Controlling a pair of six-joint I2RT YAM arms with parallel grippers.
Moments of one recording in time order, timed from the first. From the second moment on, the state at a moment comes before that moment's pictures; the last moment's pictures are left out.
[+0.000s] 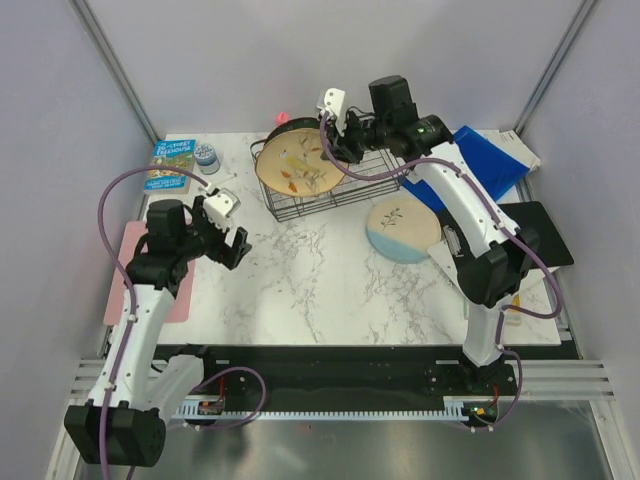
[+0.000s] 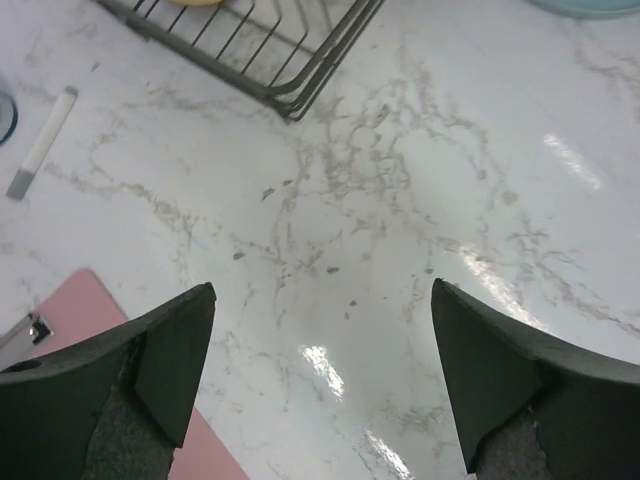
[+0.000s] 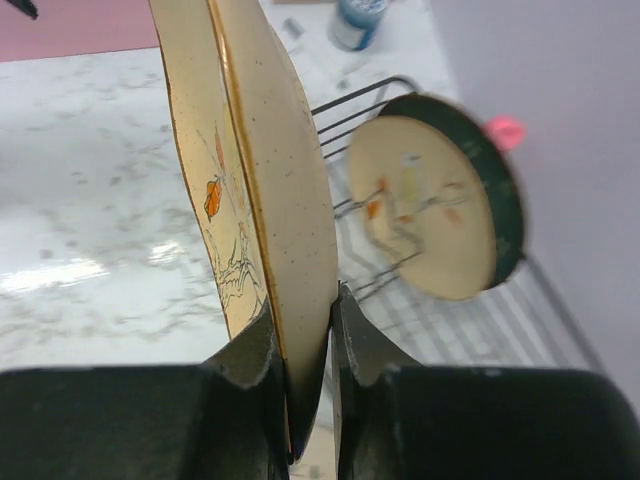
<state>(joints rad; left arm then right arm) -0.04 0.91 0.90 -0.59 0.53 0.46 0.51 1.93 2.12 -0.75 -0.62 -0.57</state>
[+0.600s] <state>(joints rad) -0.03 1.01 0.76 -0.31 0.22 0.28 0.52 2.03 2.04 -0.49 -0.35 -1.13</state>
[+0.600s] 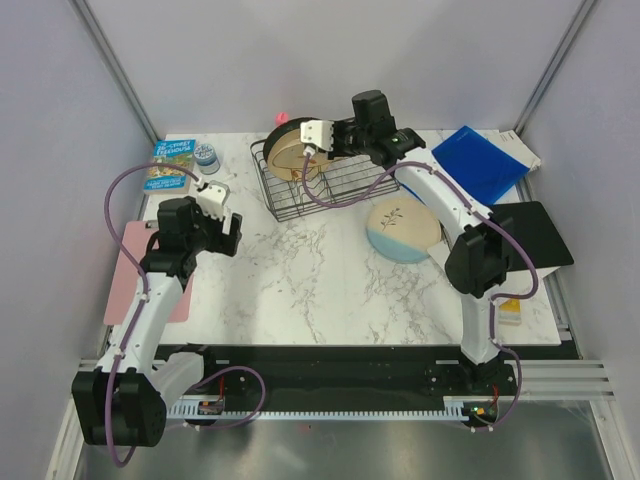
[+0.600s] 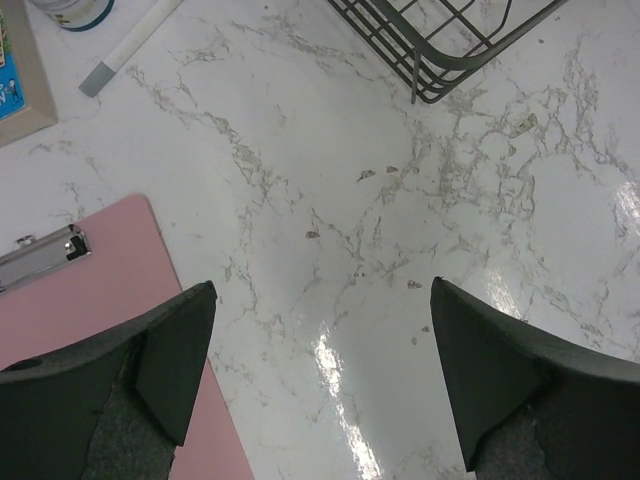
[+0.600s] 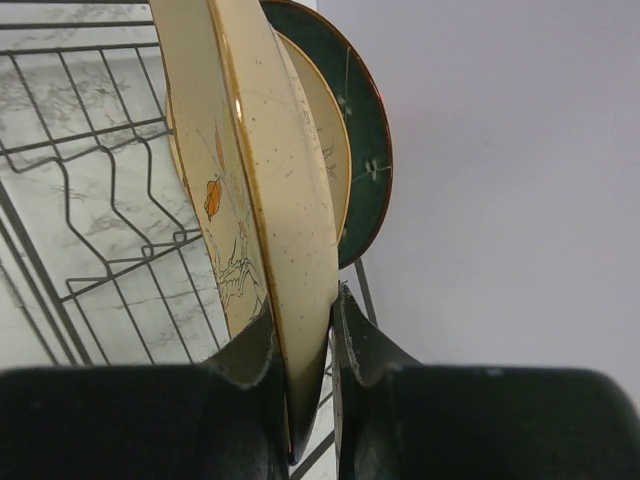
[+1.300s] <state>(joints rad) -0.03 1.01 0.69 -0.28 0.24 0.24 0.53 2.19 2.15 -0.48 -0.31 -1.29</state>
